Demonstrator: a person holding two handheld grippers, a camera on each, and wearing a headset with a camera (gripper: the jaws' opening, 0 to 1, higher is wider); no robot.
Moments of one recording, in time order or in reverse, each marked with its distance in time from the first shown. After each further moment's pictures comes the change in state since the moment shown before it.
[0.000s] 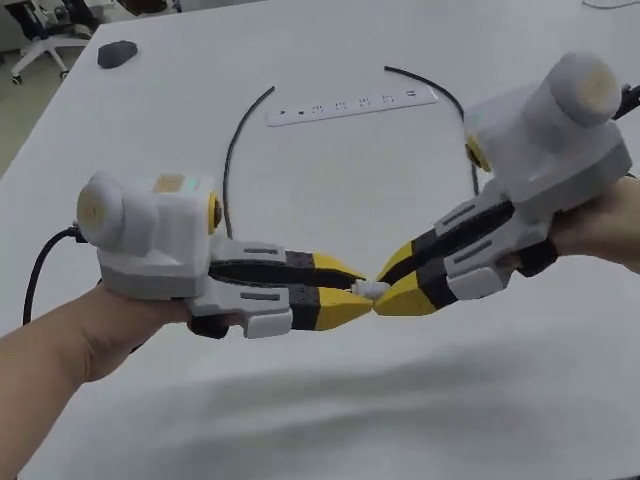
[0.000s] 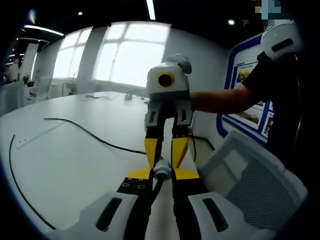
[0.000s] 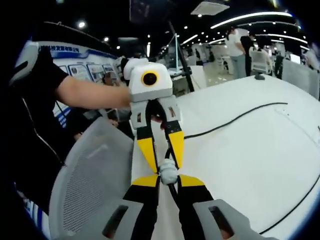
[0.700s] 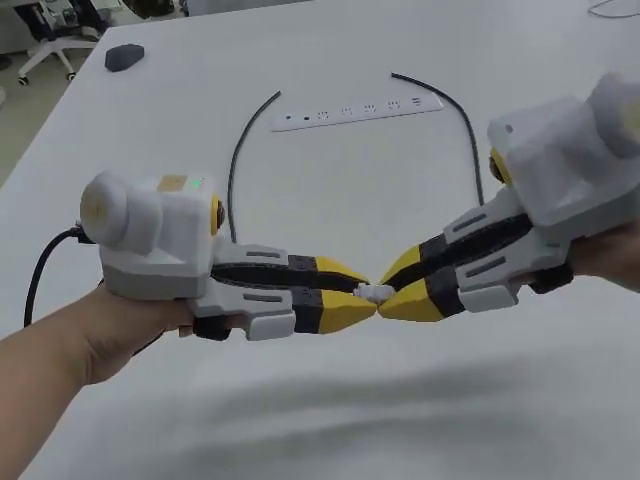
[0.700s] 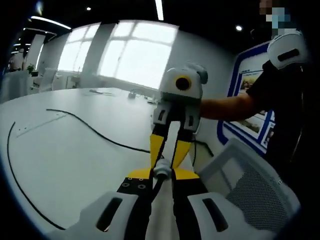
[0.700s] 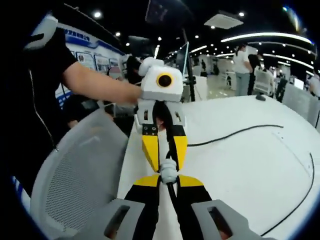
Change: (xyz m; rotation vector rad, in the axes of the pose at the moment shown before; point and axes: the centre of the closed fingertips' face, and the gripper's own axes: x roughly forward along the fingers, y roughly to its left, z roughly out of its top) left arm -0.001 0.007 -0.001 -0.145 -0.009 0.014; right arm 0.001 0.004 0.005 -0.266 -0.033 -0.106
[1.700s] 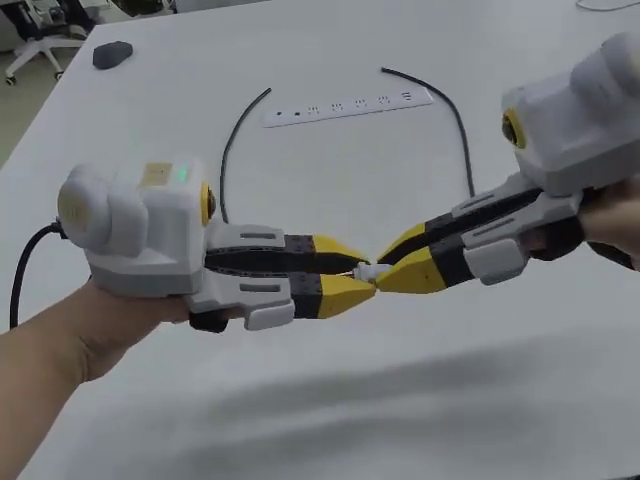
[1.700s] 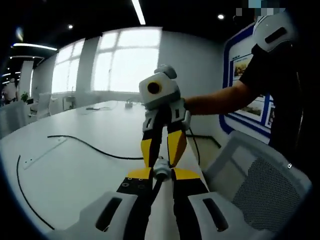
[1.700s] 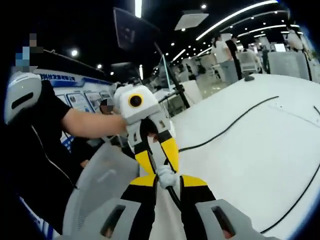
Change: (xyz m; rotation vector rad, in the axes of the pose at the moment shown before) left arm 0.003 -0.014 0.018 0.257 -0.021 0.013; right arm -0.020 -0.012 0.013 0.425 -0.140 0.095
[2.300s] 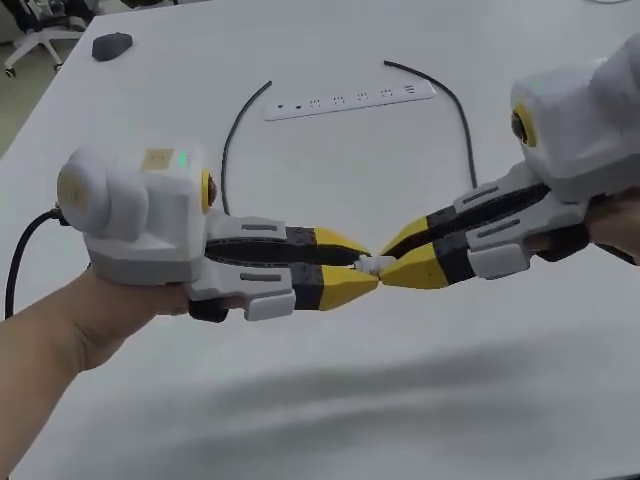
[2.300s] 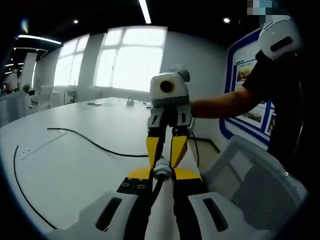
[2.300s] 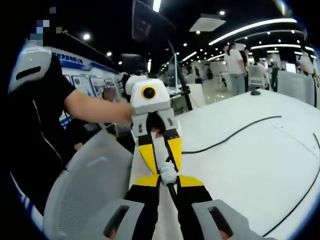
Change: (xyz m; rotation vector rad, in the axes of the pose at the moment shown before) left arm -0.002 0.010 -0.003 -0.109 0.000 0.005; right arm 0.003 0.006 -0.002 -0.299 0.004 -0.055
